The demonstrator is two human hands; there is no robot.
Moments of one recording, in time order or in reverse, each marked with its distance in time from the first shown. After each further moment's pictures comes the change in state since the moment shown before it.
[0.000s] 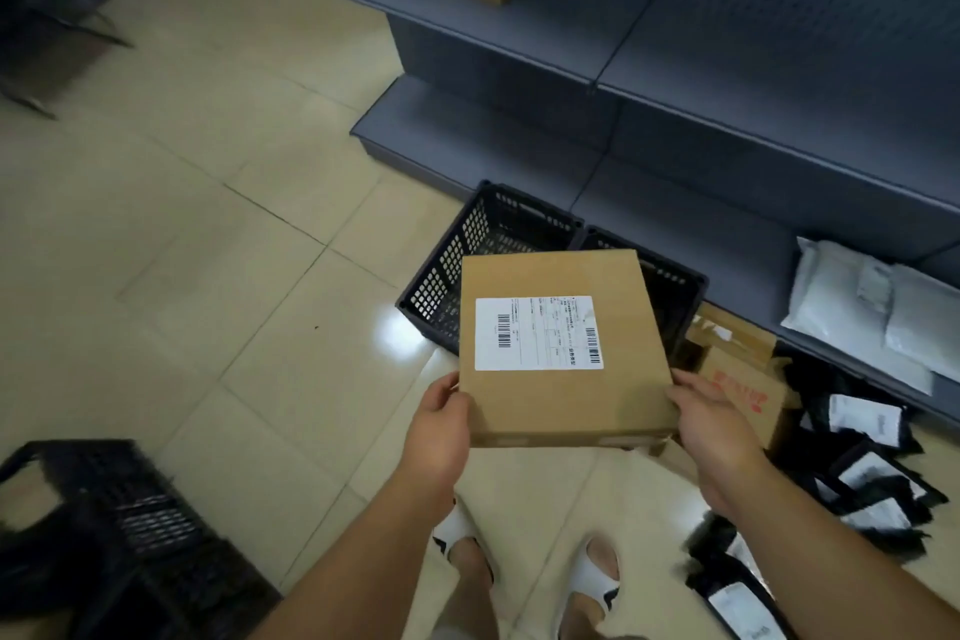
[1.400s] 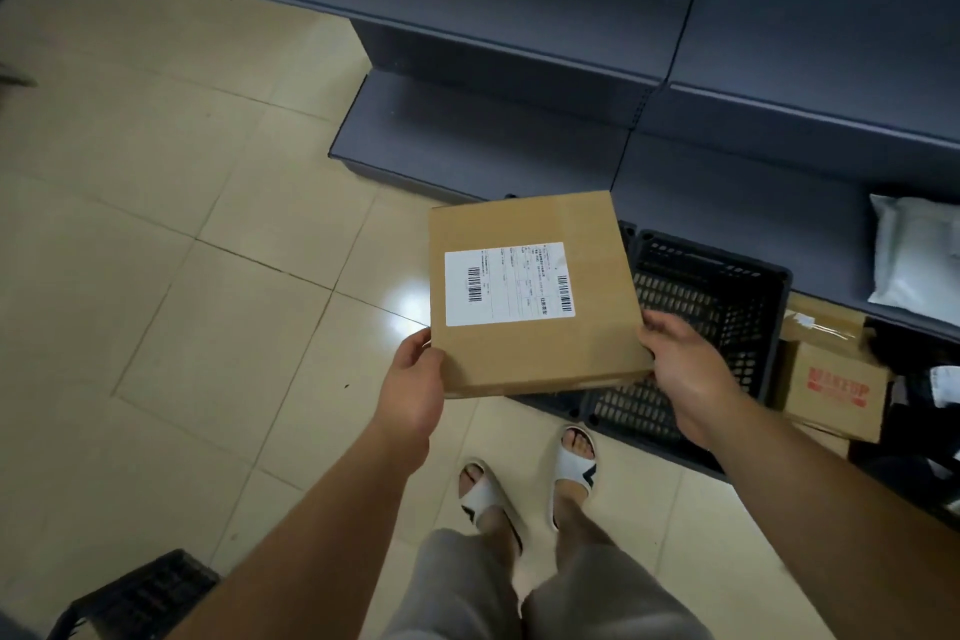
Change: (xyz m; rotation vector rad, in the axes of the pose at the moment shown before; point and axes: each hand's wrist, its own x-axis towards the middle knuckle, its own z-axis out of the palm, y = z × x) left_hand 0.248 0.211 -0.097 0.153 -0.023 0.040; right_hand 0.132 -0.148 0.234 0.033 0.006 0.067
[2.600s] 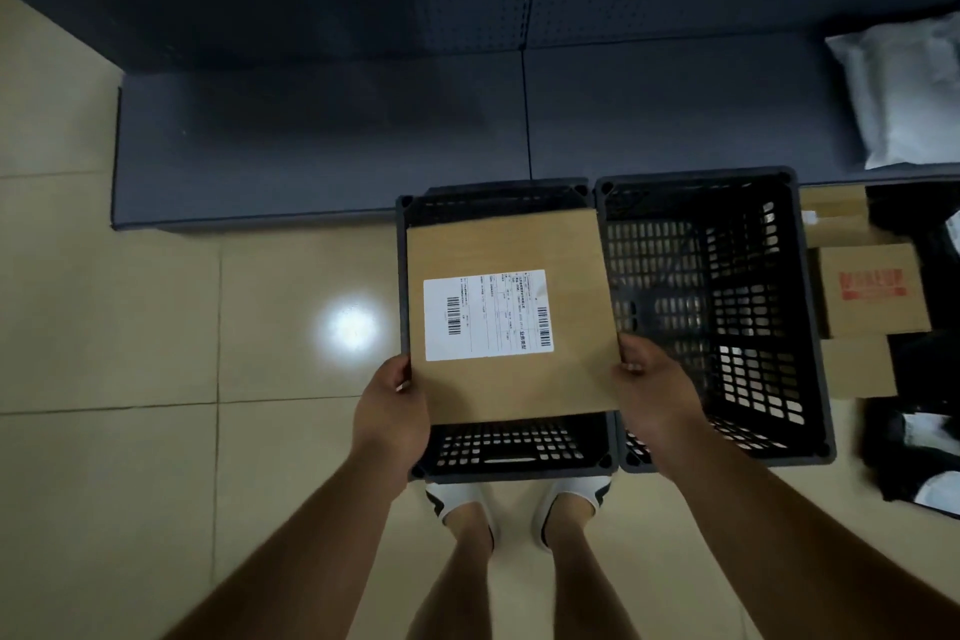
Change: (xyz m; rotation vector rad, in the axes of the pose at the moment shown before) left_hand 0.313 -0.044 0.117 0.605 -0.234 0.107; right_hand 0.214 0.099 0.099 -0.023 0.254 0.167
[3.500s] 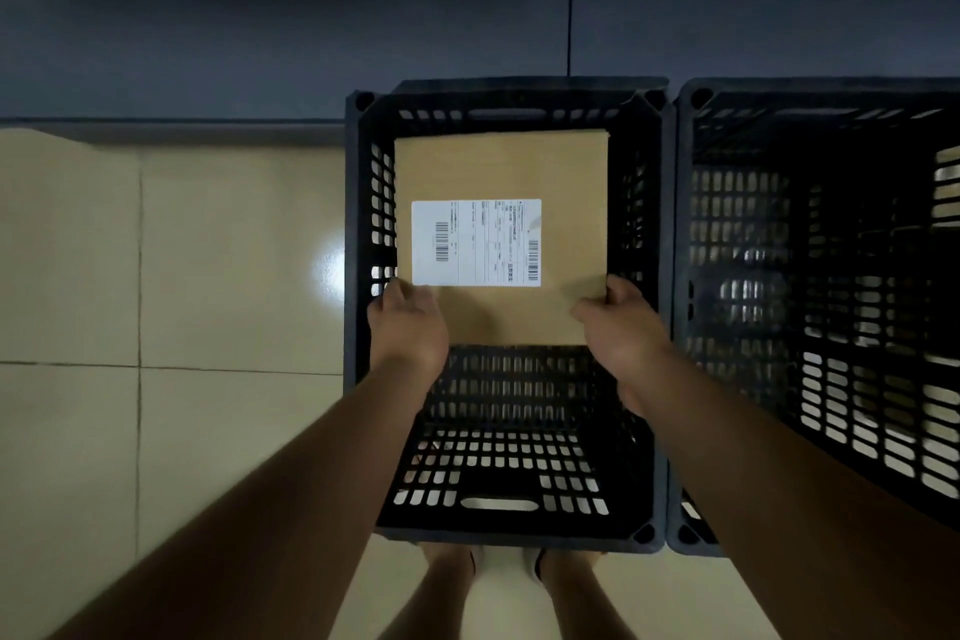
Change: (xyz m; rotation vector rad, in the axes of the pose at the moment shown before) left_hand 0.211 -0.050 0.138 0.297 0.125 -0.067; right_hand 0.217 0.057 0.110 0.004 -0.141 0.119
